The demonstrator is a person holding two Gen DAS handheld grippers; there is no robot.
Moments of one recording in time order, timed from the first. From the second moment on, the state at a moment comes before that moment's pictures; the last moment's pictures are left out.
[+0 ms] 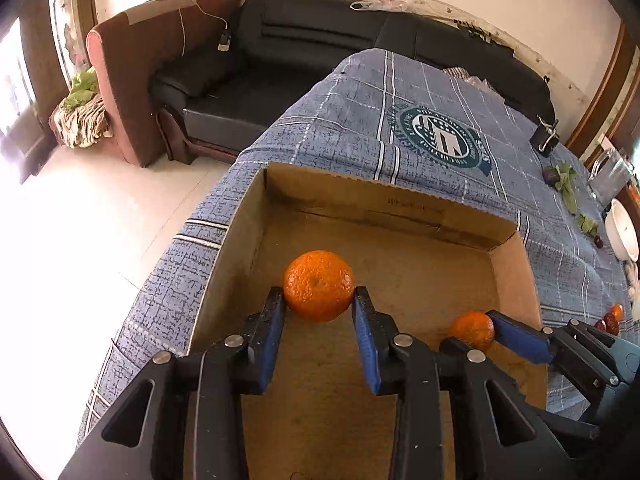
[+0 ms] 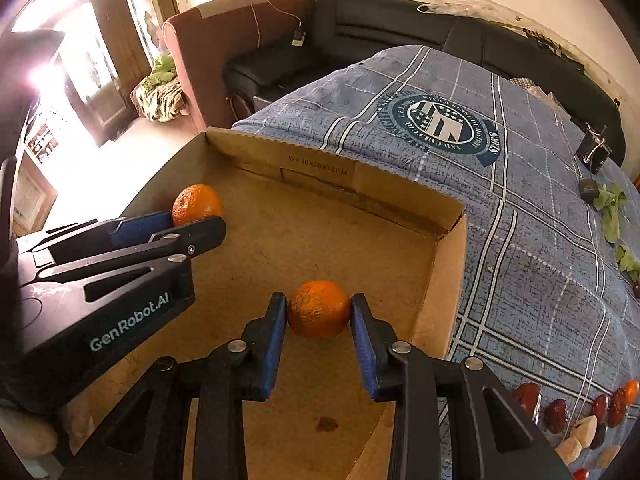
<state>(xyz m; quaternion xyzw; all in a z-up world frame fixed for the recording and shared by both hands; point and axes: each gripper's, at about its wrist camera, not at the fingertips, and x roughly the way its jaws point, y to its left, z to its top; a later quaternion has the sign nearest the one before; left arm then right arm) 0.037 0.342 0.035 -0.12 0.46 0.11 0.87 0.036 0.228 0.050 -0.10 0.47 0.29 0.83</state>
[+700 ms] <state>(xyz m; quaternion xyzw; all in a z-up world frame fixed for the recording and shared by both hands) 0.001 0.241 0.041 -0.05 0.45 0.02 0.89 -0.015 0.039 0.098 0.02 0.42 0.22 0.88</state>
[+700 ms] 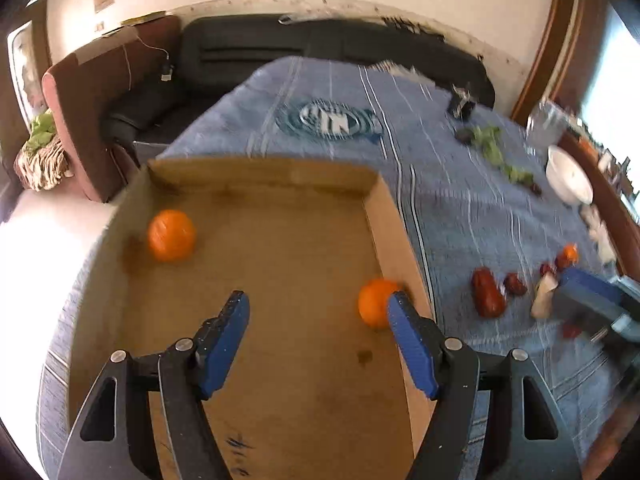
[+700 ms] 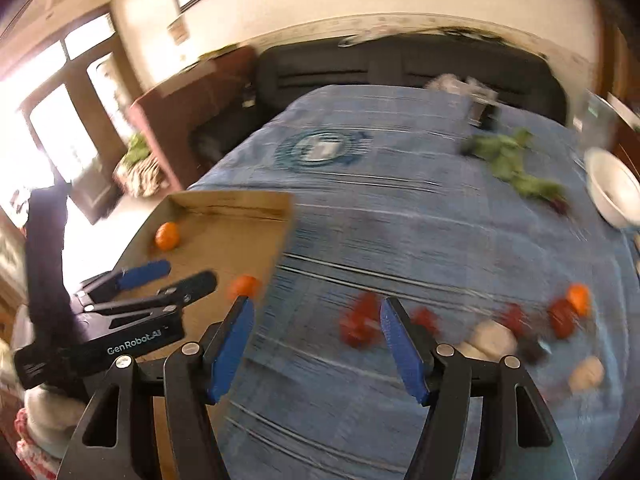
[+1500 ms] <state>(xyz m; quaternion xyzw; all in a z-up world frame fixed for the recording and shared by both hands) -0.062 0.164 0.115 -0.03 0.35 -0.06 0.93 -0.028 -0.165 0.064 0.12 0.42 0.06 0.90</state>
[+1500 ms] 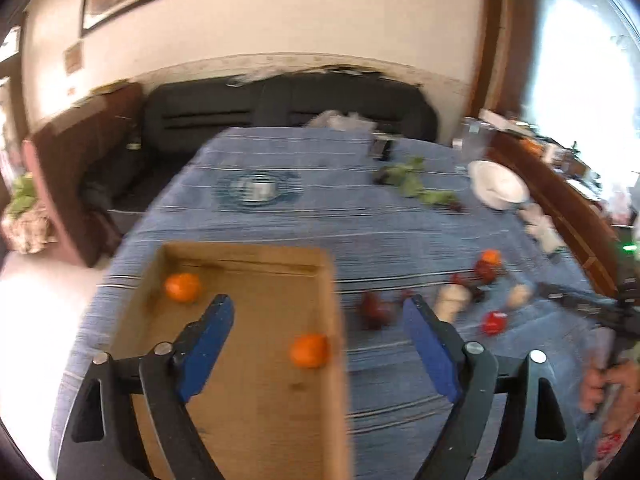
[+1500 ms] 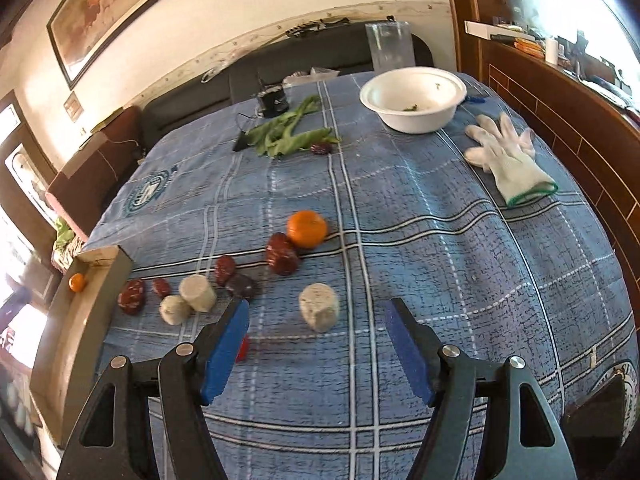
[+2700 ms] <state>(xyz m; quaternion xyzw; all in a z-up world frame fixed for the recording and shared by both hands) 0.015 0.035 0.011 -0.01 0.43 -0.13 0.89 -0.006 -0.142 0.027 0.05 0.43 0.07 0.90</state>
